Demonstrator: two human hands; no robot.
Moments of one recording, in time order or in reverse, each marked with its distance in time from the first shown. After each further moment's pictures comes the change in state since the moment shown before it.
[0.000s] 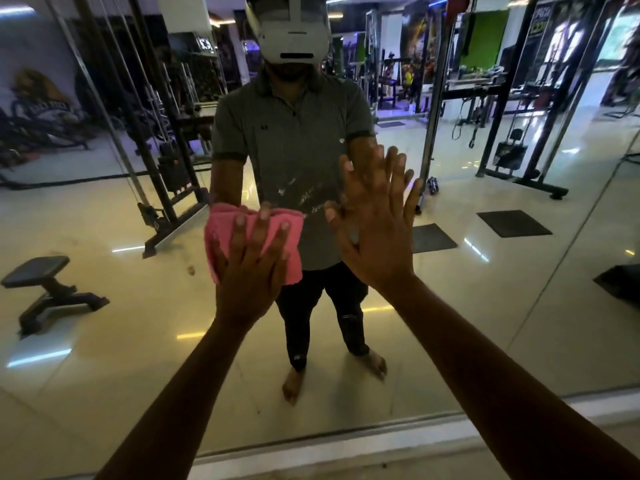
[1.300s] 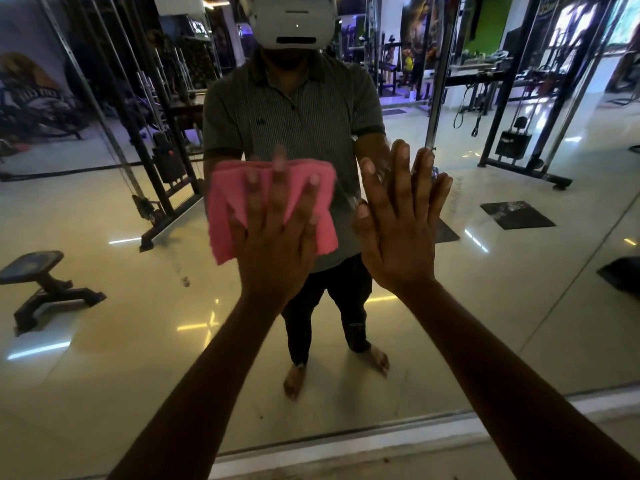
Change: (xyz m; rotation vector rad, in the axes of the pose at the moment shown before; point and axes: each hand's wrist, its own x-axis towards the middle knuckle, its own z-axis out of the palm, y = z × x) left_hand 0.082 0.031 -0.017 -0.082 0.144 -0.122; right_hand 0.003 0.019 0.015 -0.068 0.025 -0.027
